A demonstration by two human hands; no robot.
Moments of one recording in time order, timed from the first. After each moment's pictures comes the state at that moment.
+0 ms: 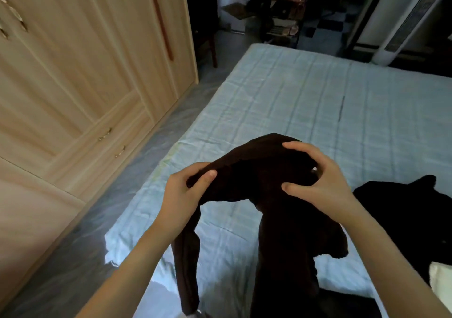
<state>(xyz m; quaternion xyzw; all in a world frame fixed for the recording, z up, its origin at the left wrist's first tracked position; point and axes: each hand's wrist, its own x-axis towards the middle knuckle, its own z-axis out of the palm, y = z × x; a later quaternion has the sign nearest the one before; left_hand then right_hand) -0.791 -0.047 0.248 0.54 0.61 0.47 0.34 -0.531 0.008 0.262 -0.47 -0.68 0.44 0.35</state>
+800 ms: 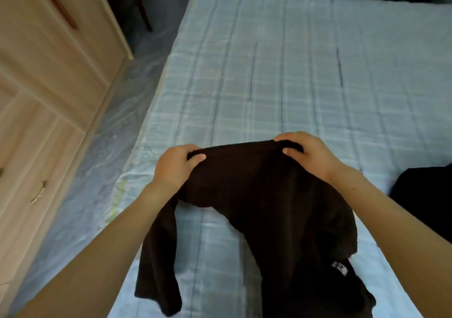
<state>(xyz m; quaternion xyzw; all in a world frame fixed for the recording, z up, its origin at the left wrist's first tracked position) -0.880 0.351 -0.042 0.70 0.63 0.15 0.28 -0.539 0.333 -0.019 -0.63 -0.70 0.30 0.15</state>
